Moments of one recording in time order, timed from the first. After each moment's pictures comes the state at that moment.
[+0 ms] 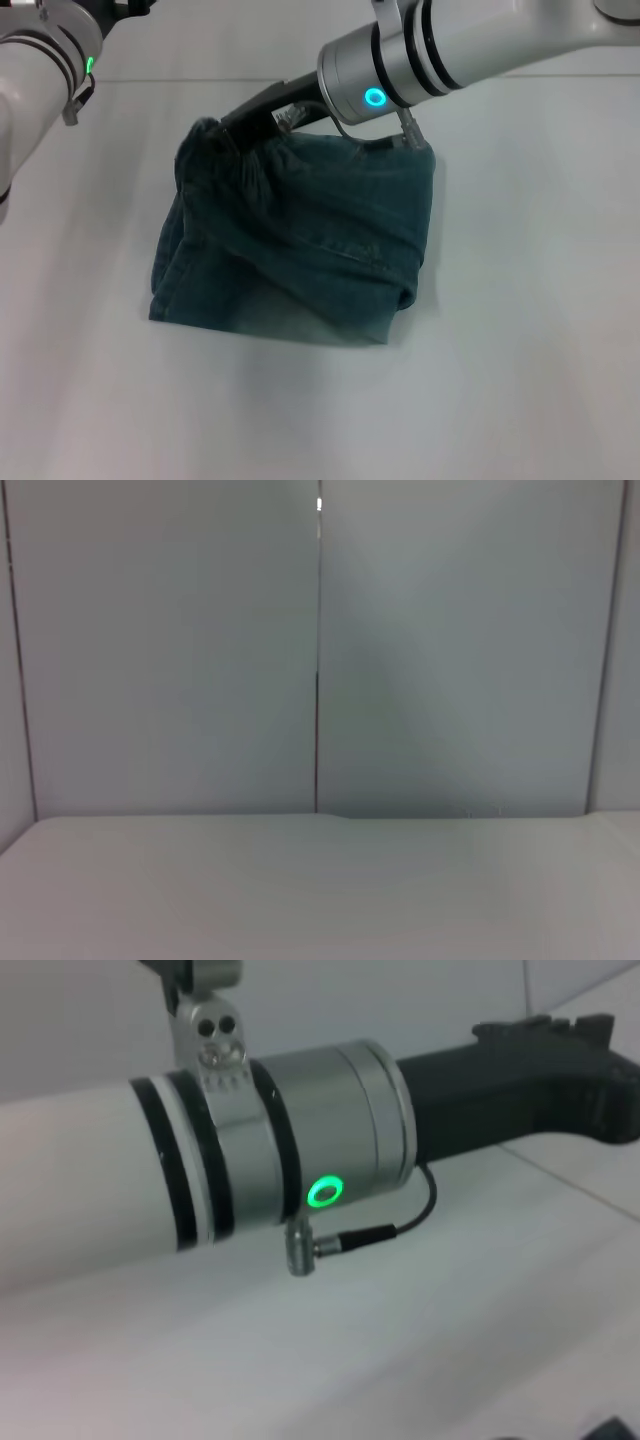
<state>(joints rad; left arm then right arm) -0.70 -2.17 1.30 0.77 1.76 -0.05 -1.94 1.08 2.10 -1.40 -0.63 -1.92 -0.98 2.23</state>
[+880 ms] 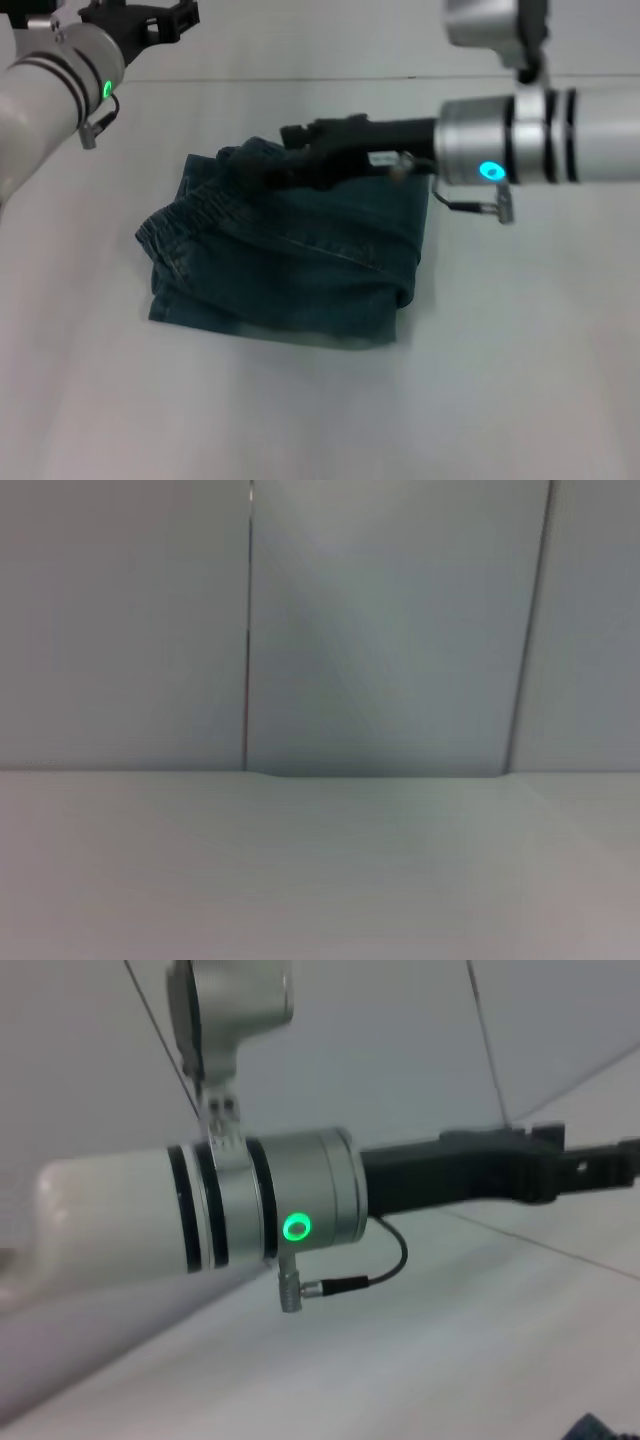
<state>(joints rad) -0.66 -2.17 1.31 0.80 1.75 0.09 -1.94 0.66 2.09 -1.44 -0.85 -1.60 -1.03 1.93</state>
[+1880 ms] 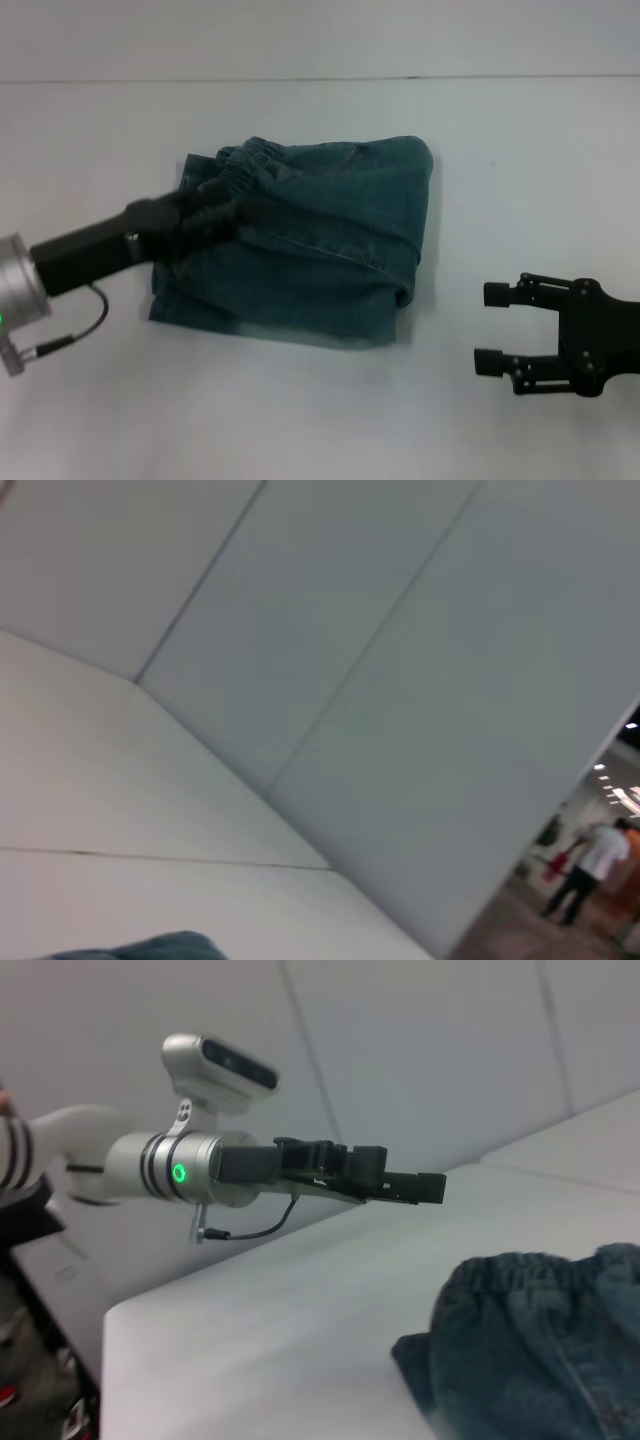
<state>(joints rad) -0.34 -2.16 0.83 0.79 1.67 1.54 -1.71 0.26 2.05 -0.95 -0.84 -1.78 -1.72 1.41</state>
